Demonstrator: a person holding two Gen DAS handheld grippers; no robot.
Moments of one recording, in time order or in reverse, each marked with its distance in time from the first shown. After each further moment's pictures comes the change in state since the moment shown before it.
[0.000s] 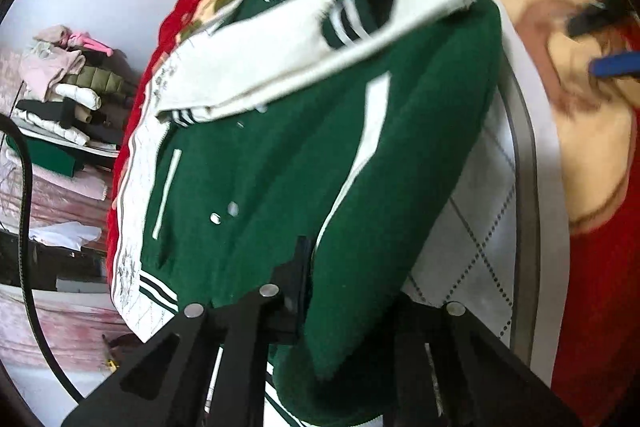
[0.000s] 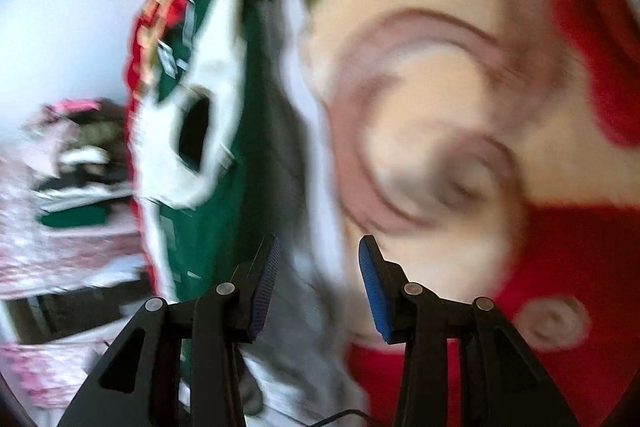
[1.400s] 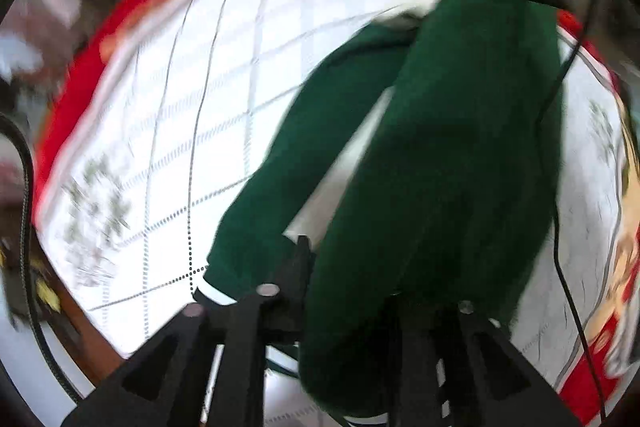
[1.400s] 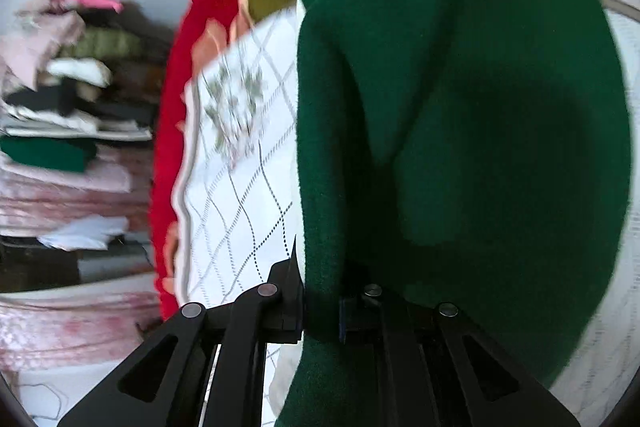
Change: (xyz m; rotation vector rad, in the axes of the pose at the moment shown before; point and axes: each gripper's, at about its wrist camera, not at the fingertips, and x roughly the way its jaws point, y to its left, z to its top) left arm 0.226 0.376 -0.046 -0.604 0.266 -0.409; right arm 0.393 0.525 0.041 -0.353 0.104 -0.188
